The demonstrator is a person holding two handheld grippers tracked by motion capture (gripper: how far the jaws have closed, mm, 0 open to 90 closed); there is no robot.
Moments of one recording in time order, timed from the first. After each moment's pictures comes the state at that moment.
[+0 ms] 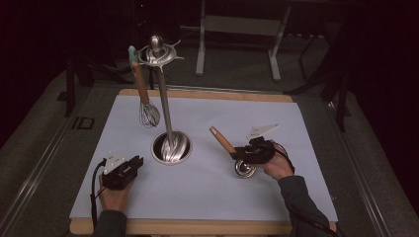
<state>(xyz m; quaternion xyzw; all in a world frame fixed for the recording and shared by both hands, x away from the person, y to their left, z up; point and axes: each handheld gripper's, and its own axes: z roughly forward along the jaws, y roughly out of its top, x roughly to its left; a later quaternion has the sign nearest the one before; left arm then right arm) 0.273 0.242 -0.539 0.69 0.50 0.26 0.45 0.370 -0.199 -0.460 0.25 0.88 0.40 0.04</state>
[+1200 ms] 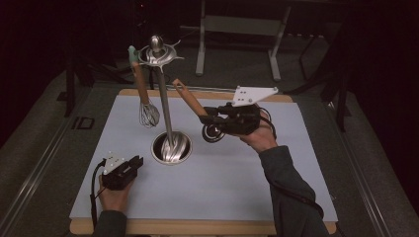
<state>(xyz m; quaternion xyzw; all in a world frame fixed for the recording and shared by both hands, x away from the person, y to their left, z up) 0.272 0.242 -0.539 0.69 0.50 0.26 0.46 0.357 -0.121 -0.313 0.09 0.81 0.57 0.10</state>
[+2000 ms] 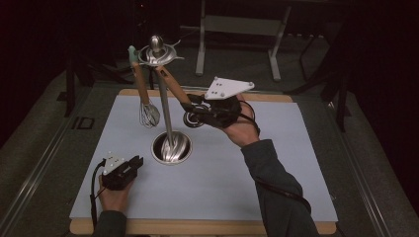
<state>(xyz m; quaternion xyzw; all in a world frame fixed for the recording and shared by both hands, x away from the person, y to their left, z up) 0.271 0.242 -0.539 0.69 0.50 0.26 0.46 0.353 -0.071 -0.296 0.10 0.81 0.54 0.20</state>
